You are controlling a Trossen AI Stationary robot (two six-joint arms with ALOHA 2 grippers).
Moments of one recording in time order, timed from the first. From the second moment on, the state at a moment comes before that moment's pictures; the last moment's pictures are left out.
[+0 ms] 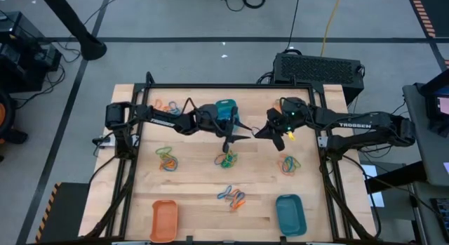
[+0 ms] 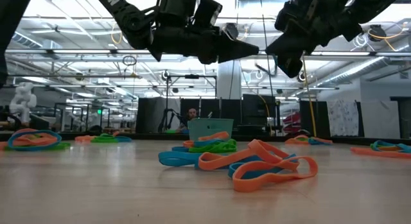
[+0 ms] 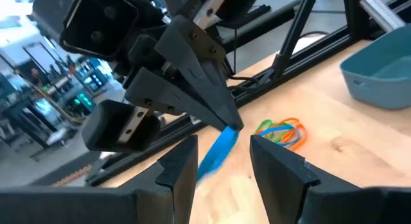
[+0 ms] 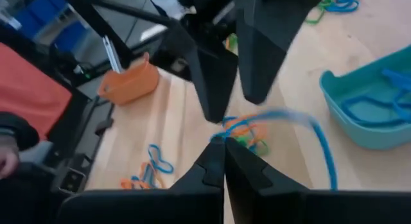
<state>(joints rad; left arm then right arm) 0.16 1.84 1.04 0.67 0.35 0.56 -0.31 1.09 0.63 -0.01 -0.50 0.30</state>
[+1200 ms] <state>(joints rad) 0.16 1.84 1.05 0.68 0.30 0.59 -0.31 1.09 0.63 0.10 -0.49 0.36</state>
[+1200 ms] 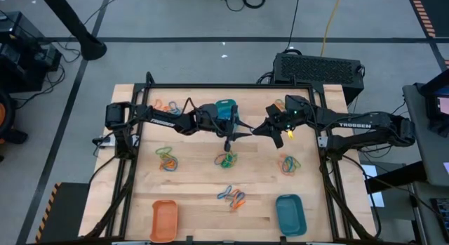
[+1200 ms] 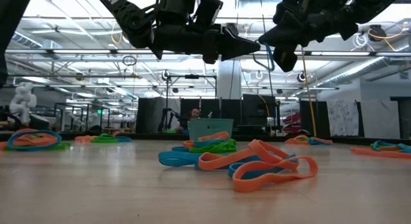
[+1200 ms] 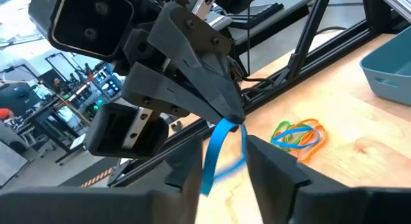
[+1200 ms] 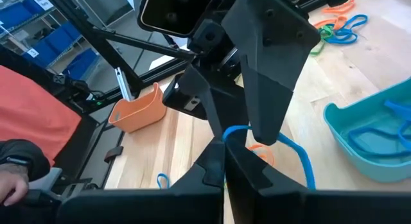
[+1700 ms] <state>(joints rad) 0.16 1.84 1.05 0.67 0.30 0.58 -0.31 1.09 0.63 0.10 -0.49 0.33</state>
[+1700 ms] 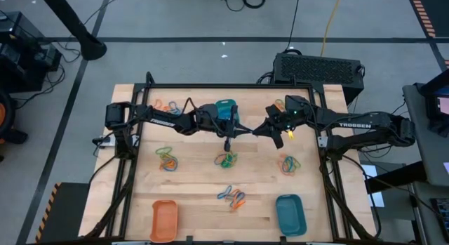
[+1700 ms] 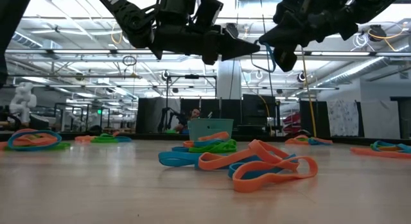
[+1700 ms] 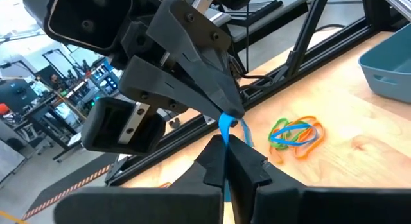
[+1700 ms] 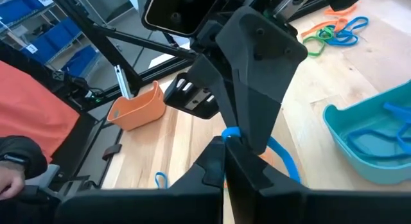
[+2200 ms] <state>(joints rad) 0.16 1.83 1.05 0.58 0.25 0.58 -0.34 1.09 0.63 0.03 -0.45 0.18</state>
